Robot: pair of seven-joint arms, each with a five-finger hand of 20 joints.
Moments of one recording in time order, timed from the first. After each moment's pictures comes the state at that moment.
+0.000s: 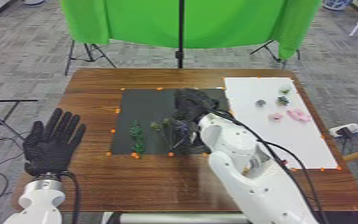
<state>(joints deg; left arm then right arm) 124.4 -63.1 -94.2 -120.2 1.2 10.1 23.1 -78.4 -74.2 56.2 -104.8 -146.5 -21.0 21.4</state>
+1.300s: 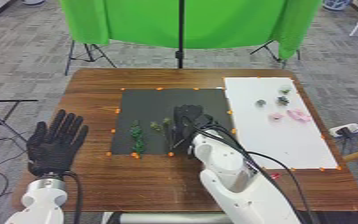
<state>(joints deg) 123.8 -63.2 -93.3 -120.6 0.0 12.4 22.8 -81.6 -75.2 52.7 -97.8 -154.3 -9.5 18.6</state>
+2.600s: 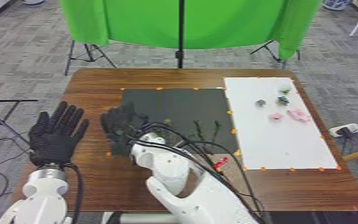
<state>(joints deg) 120.2 -59.1 -91.1 -120.5 0.9 16.5 24.6 -75.7 -90.0 41.6 -89.7 -164.6 -9.3 6.0</state>
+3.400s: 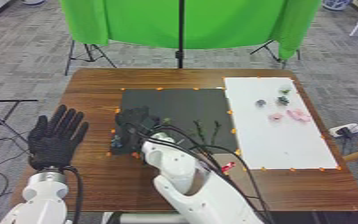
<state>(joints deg) 121.4 -59.9 -91.5 -120.6 0.5 16.3 25.3 -75.7 -87.6 42.6 -90.1 -159.8 -9.3 11.5</state>
